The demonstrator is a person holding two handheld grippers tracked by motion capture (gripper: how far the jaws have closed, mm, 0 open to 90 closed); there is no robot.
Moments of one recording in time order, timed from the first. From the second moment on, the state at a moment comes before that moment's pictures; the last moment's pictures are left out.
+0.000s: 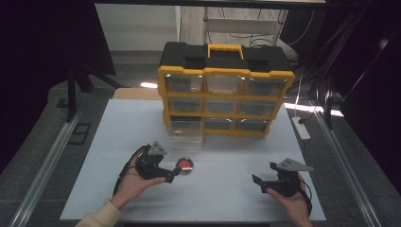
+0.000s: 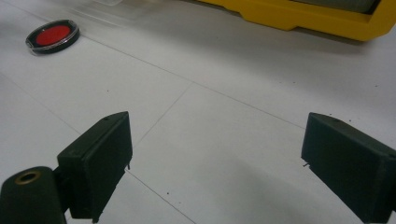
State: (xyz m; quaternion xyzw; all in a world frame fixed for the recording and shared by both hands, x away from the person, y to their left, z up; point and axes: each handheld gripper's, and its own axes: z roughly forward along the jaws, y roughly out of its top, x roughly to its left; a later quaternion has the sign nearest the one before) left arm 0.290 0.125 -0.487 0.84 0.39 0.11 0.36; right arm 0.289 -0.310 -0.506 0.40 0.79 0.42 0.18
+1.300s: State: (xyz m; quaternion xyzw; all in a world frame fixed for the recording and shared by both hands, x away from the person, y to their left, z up) left arm 0.320 0.081 -0.505 0.86 0.39 0.07 0.31; right arm 0.287 -0.310 -0.504 0.40 0.79 0.42 0.18
